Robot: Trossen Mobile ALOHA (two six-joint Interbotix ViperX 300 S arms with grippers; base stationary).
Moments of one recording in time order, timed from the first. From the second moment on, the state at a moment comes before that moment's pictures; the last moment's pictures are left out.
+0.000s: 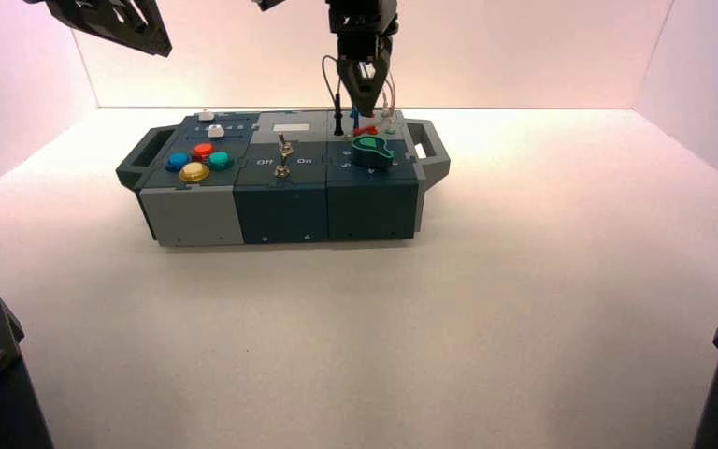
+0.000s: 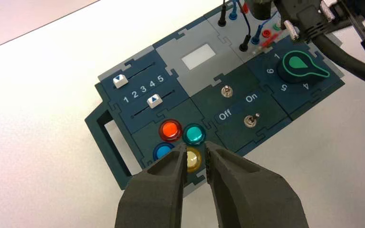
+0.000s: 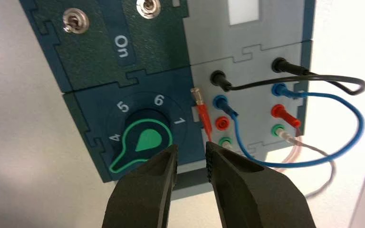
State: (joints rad) left arm -0.28 -0.62 1.03 -0.26 0.49 0.44; right arm 0.72 0.36 0.06 -0.08 1.09 -0.64
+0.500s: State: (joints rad) left arm -0.27 -0.62 1.03 -0.26 0.48 0.44; right arm 0.72 0.25 0.17 0.11 0.94 -0.23
